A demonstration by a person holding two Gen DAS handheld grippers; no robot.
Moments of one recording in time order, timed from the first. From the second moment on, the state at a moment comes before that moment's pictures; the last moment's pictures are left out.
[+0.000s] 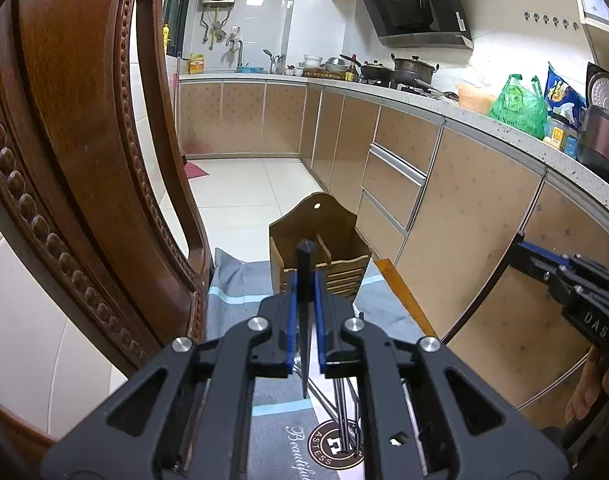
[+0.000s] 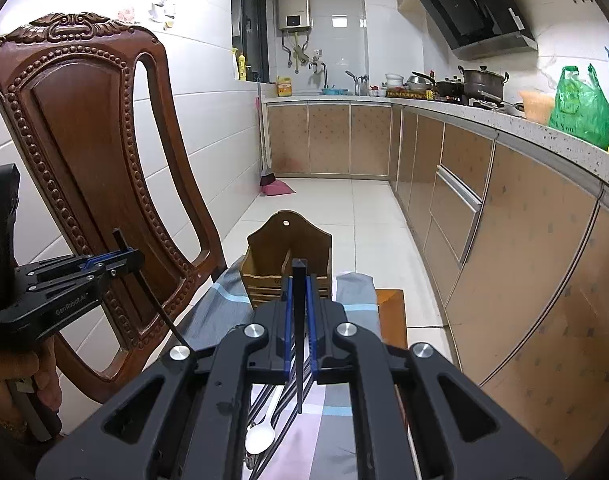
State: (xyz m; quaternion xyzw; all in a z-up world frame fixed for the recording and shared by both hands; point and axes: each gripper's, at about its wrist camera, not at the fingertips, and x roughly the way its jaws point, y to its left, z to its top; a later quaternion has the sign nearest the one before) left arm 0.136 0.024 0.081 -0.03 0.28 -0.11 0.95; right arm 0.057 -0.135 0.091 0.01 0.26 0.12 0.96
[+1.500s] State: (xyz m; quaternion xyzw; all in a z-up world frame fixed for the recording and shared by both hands) left arm 0.147 0.043 0.074 -0.06 0.29 -0.11 0.95; right arm 0.288 -0.124 0.050 0.13 0.30 0.06 0.94
